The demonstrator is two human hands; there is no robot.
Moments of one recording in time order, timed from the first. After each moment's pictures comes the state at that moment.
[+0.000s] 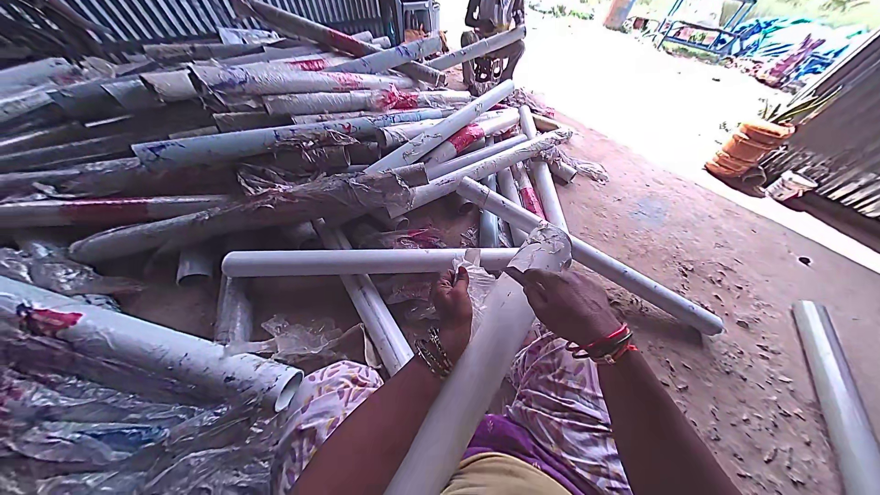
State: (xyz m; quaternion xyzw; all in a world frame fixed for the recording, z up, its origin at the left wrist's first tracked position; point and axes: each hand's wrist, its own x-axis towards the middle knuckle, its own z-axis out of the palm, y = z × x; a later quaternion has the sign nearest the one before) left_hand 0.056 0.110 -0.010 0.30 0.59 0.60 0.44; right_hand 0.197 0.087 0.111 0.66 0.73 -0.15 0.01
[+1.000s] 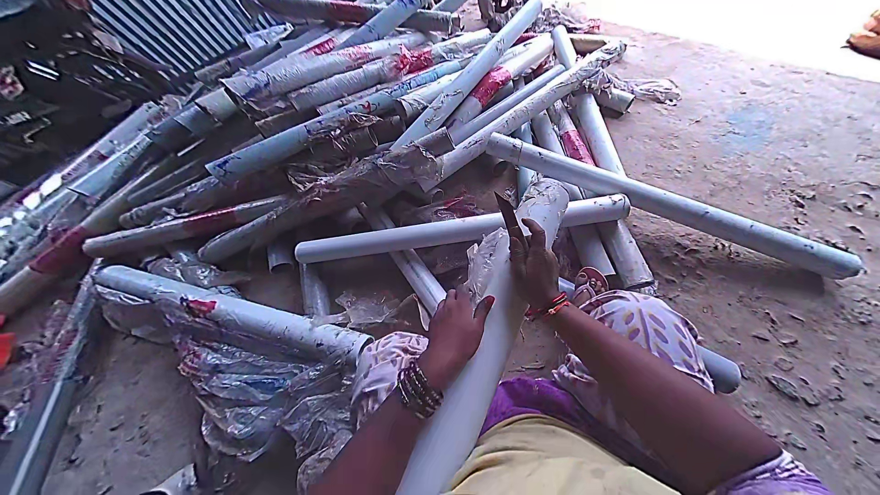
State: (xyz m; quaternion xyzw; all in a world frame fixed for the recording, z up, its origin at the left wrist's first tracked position) left_hand -0.009 0.056 0.007 0.61 0.70 0.00 0.37; right_hand 0.138 0.118 -0.043 0.60 0.65 -0.17 -0.44
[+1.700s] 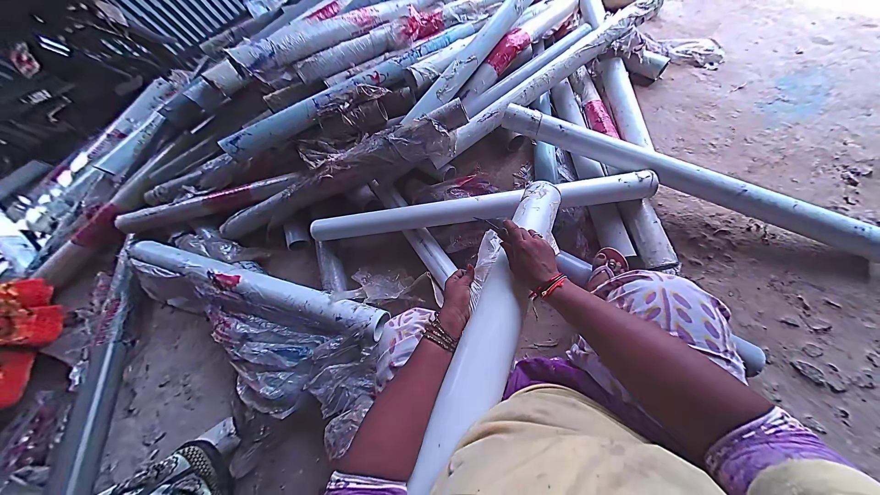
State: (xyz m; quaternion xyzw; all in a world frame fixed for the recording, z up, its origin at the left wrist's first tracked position) left_hand -0.028 0.081 -0.105 0.18 0.67 0.45 0.56; right_hand 0.117 0.131 -0.087 0.58 0.77 -0.19 -0.21
